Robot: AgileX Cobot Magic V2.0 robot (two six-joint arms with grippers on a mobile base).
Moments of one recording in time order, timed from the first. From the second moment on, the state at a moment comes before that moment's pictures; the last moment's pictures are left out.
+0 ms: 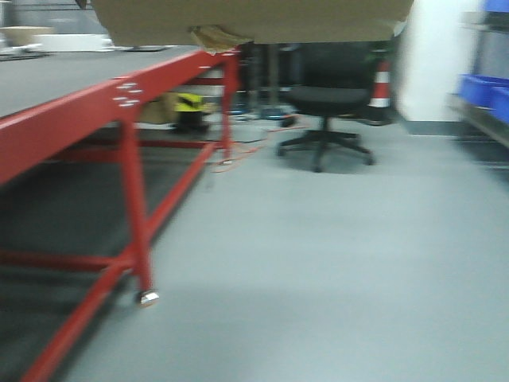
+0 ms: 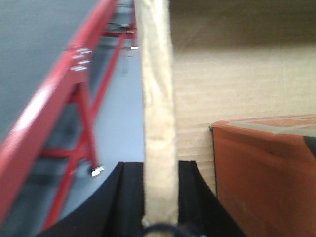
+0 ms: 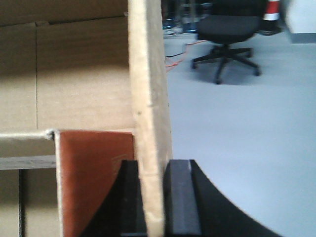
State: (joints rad) left arm -0.41 1.55 -1.78 0.52 0.77 -0.57; right arm 0.26 1.46 -1.58 -0.40 0.53 0.57
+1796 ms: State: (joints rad) left arm -0.41 1.55 -1.78 0.53 0.77 -0.57; right arm 0.25 1.46 -1.58 -0.40 0.50 0.57
